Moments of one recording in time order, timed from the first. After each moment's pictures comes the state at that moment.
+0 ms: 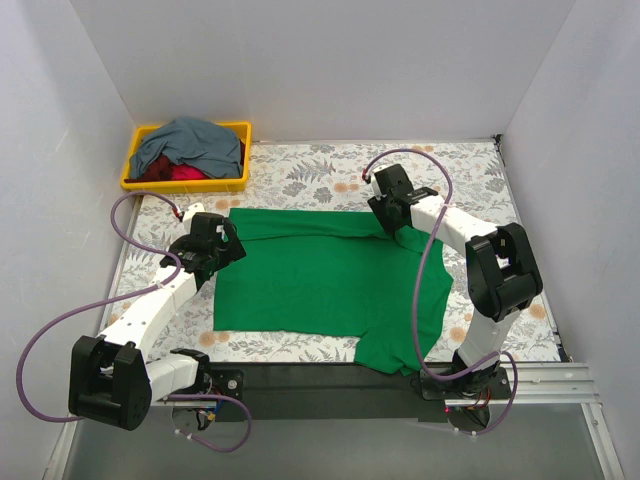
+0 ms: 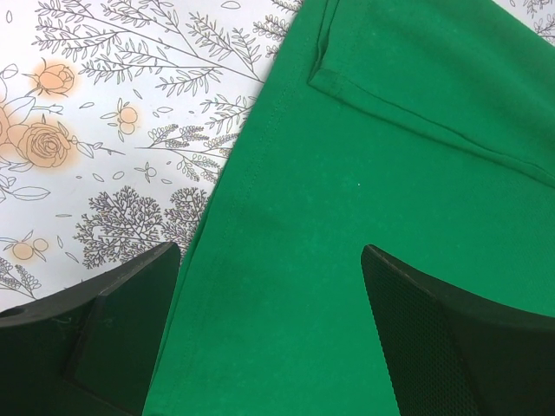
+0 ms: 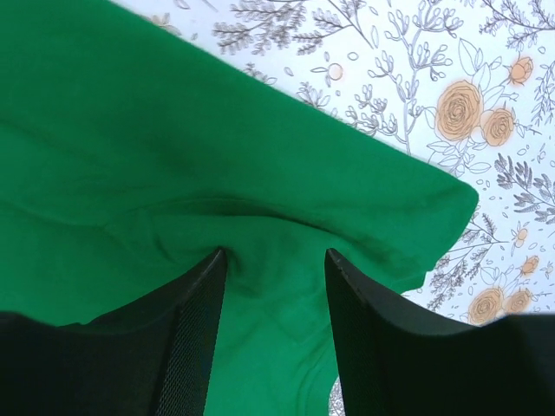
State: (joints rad) left arm -0.24 1.14 0.71 -0.42 -0.33 -0.60; right arm 0.46 1.80 1.28 -0.45 0.26 -0.19
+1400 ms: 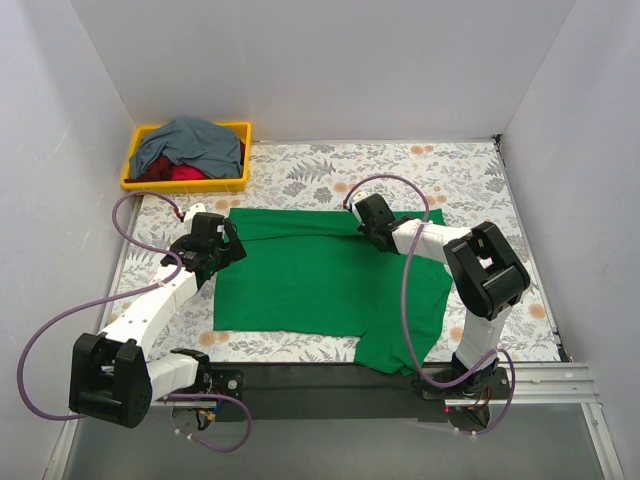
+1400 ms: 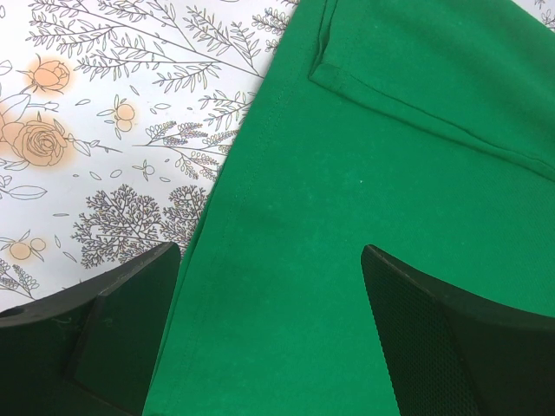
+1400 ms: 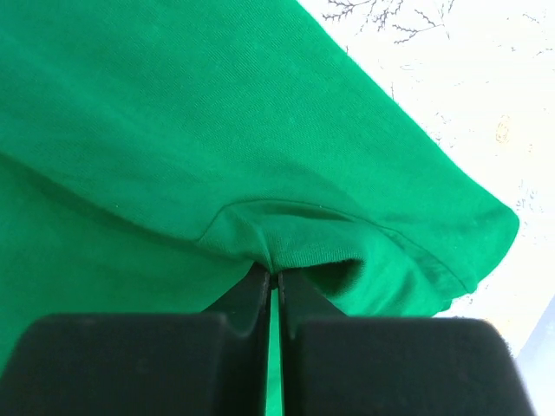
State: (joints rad) left arm -0.24 1.15 0.71 -0.42 -0.32 -0.59; right arm 0.60 1.83 1.06 -0.19 0.42 -0.29
